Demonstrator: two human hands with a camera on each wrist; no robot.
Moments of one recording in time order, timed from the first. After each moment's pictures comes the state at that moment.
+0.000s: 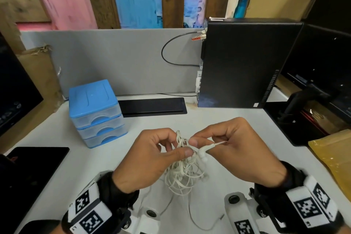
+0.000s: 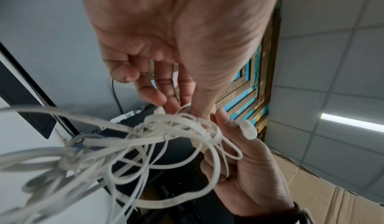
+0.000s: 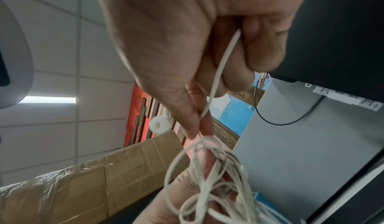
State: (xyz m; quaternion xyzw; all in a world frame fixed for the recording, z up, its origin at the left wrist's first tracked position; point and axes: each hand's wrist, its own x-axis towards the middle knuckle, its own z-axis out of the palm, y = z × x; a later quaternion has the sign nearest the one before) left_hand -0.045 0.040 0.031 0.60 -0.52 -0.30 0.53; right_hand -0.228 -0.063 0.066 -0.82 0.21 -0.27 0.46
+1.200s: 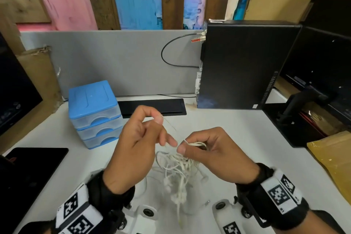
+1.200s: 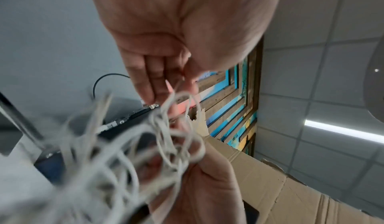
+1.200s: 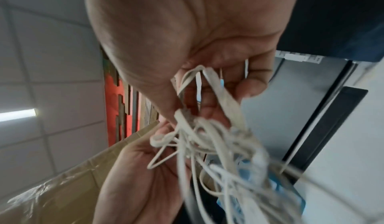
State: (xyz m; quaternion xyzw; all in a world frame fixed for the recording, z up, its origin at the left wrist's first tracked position) left_hand -0.045 0.046 0.054 0.56 -0.47 -0.24 0.64; right_hand -0.204 -0.059 0.044 -0.77 0.18 -0.25 0.55
